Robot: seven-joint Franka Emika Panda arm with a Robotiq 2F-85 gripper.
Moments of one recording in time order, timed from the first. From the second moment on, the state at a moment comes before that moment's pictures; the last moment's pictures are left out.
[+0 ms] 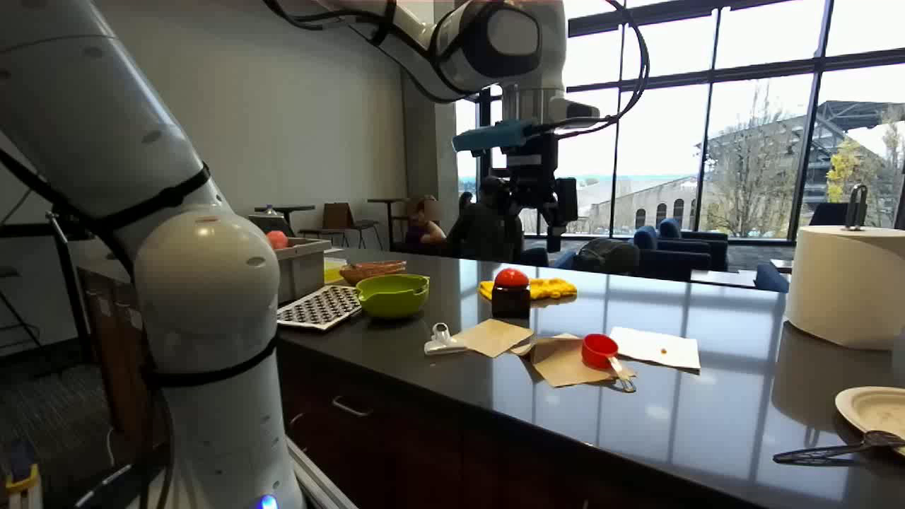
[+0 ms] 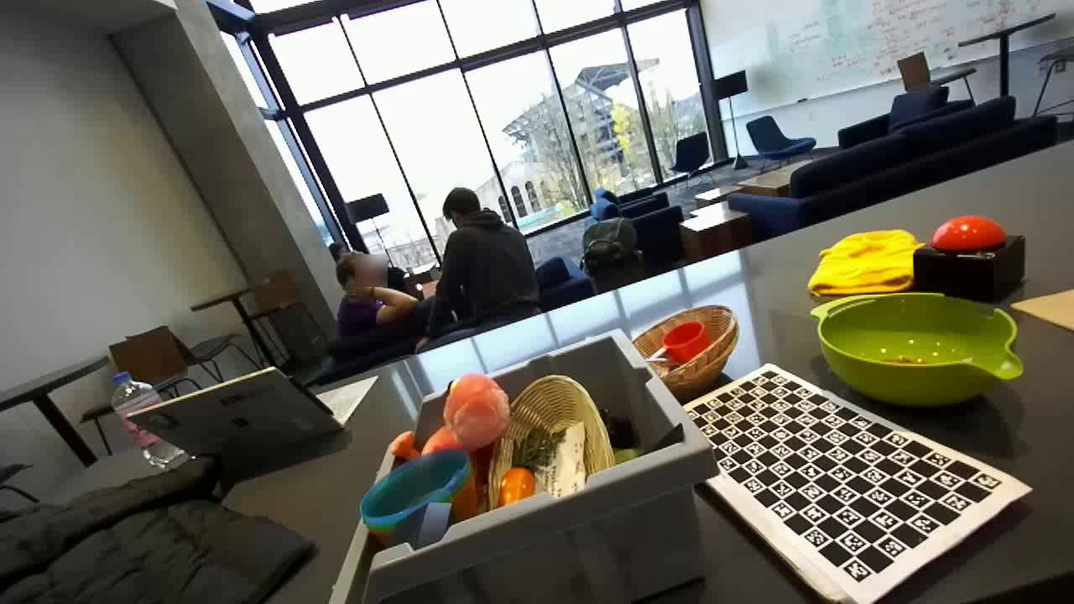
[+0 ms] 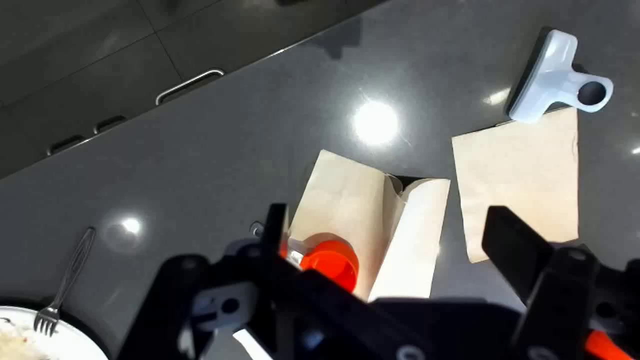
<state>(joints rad) -0.18 -0.46 -0.21 -2.42 -0.08 2.01 -0.07</state>
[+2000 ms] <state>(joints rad) -0.08 -0.65 -0.19 -2.62 -0.28 1.92 -0.68</state>
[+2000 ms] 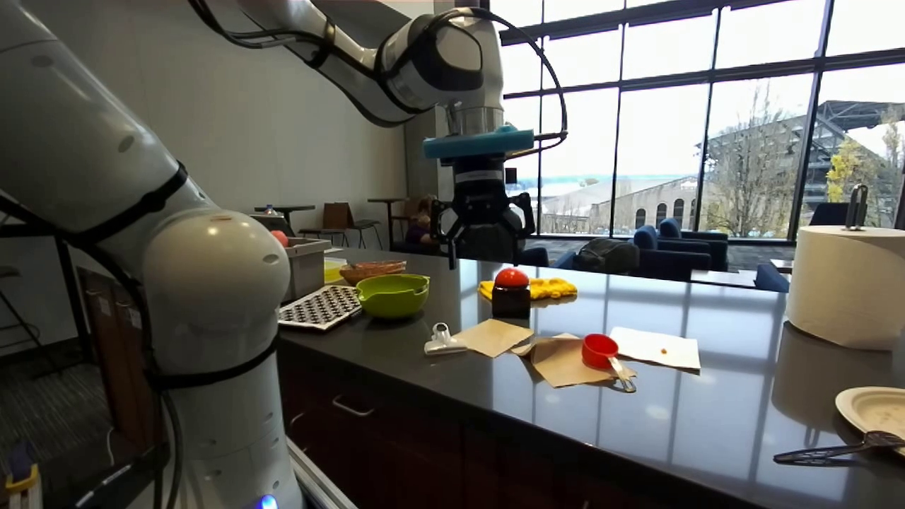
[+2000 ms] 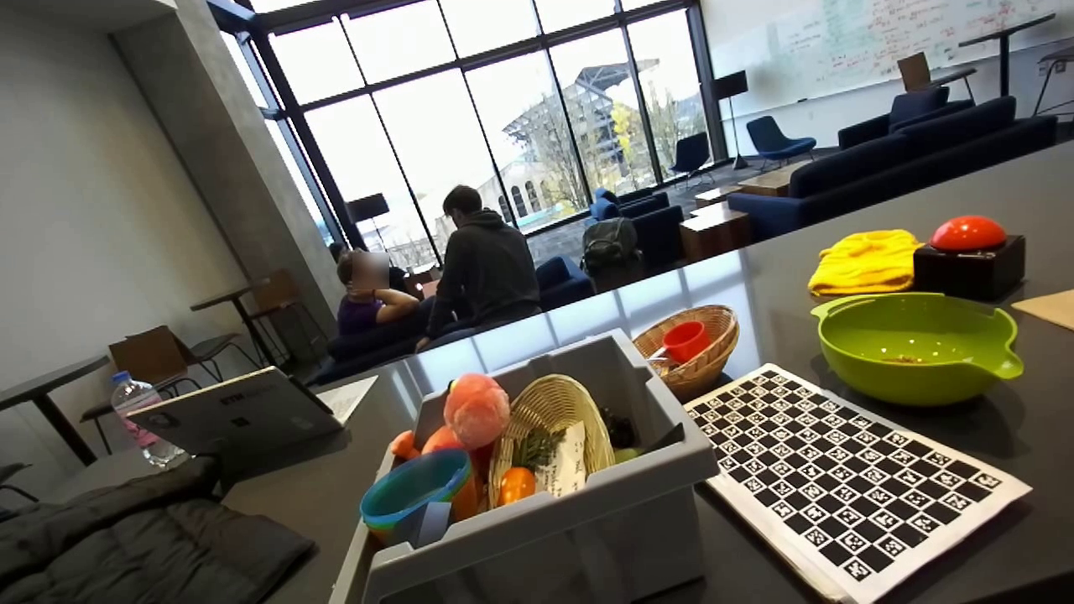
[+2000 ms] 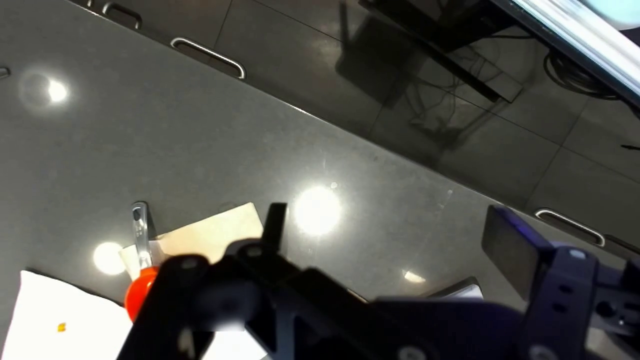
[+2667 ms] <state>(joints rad) 0.02 -0.70 -0.13 -2.79 -0.27 2.23 -0.62</state>
